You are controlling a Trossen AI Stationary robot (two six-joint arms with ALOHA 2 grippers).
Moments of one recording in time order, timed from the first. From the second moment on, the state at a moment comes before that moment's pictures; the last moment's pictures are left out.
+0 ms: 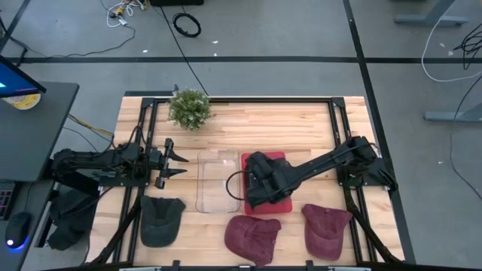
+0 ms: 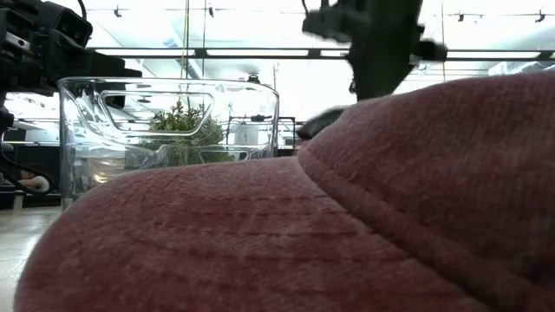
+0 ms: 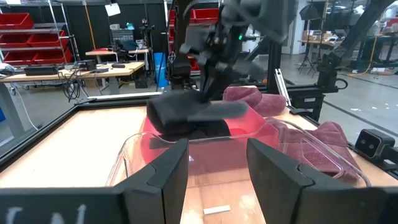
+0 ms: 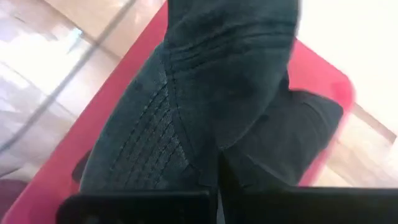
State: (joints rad) left arm -0.03 0.05 0.01 0.06 0.06 0.03; right arm 0.34 1.96 1.66 -1.28 0.43 1.25
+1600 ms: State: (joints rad) left arm -0.03 0.05 0.01 0.06 0.06 0.03; right arm 0.17 1.96 1.37 -0.71 0.20 0.96
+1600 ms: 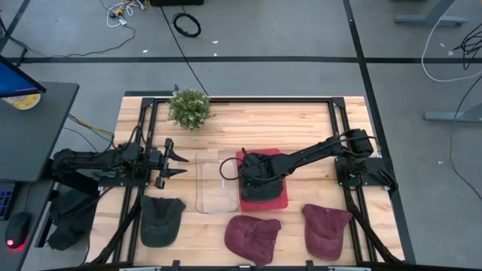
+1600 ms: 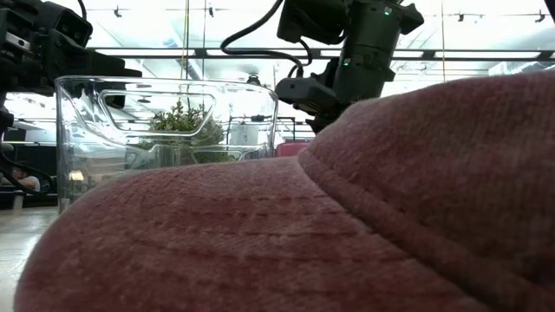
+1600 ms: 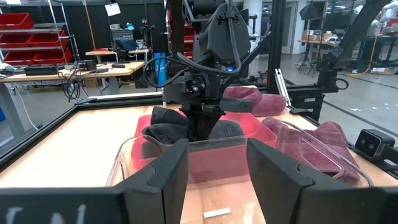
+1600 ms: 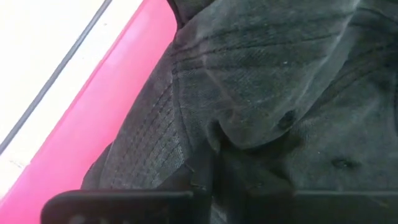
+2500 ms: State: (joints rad) left arm -0.03 0.05 0.01 0.06 0.06 0.03; right arm 0.17 1.96 1.46 -0.79 0.17 0.90
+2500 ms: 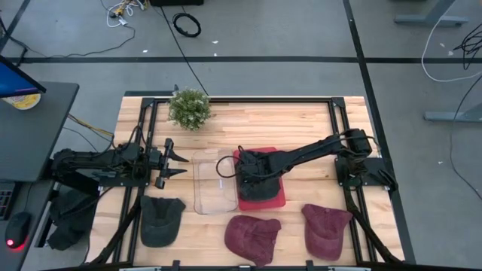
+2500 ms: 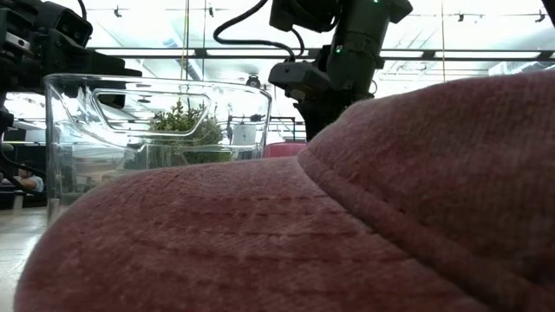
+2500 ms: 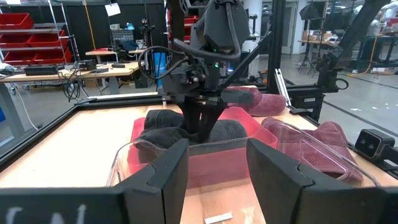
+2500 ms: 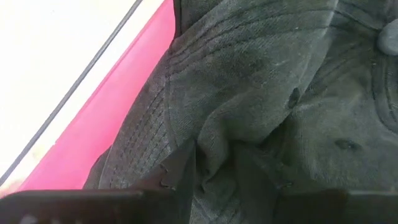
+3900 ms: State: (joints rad) left arm -0.03 0.05 0.01 0.06 0.06 0.03; right arm 0.66 1.72 1.46 -1.19 0.09 1.18
